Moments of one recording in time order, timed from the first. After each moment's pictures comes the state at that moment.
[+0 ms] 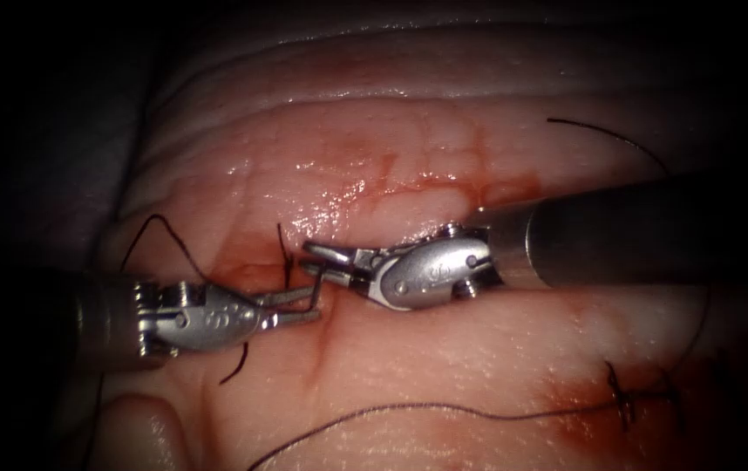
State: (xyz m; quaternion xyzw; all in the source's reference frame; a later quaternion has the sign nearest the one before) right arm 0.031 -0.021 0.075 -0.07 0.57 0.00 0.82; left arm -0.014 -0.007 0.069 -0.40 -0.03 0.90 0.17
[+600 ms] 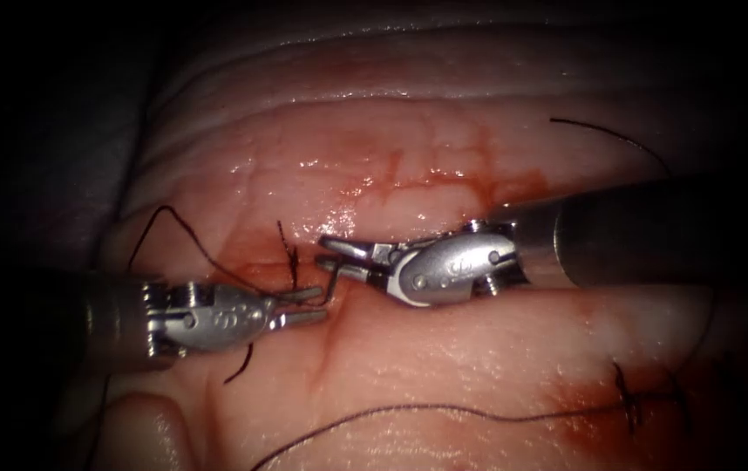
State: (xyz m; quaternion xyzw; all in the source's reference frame) right arm 0.032 -0.016 0.069 -0.11 0.61 0.06 0.79; left arm -0.015 -0.007 0.070 -0.40 -0.03 0.90 0.18
